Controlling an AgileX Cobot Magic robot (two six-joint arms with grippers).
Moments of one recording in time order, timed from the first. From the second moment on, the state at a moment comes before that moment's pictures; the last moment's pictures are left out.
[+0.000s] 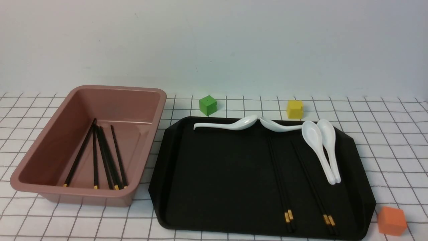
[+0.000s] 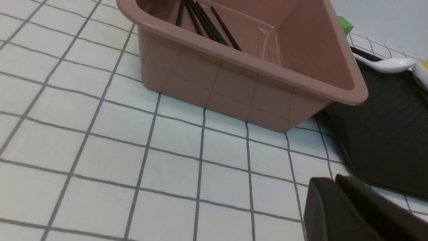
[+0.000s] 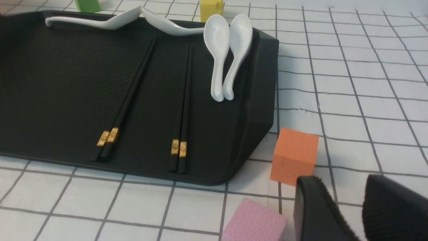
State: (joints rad) right arm 0.09 -0.01 0.01 0.02 0.38 0.03; left arm -0.14 -0.01 0.03 0.00 0.38 -0.41
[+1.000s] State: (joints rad) right arm 0.09 0.08 -0.17 0.48 0.33 0.28; left arm -0.14 -0.01 0.03 0.00 0.38 -0.41
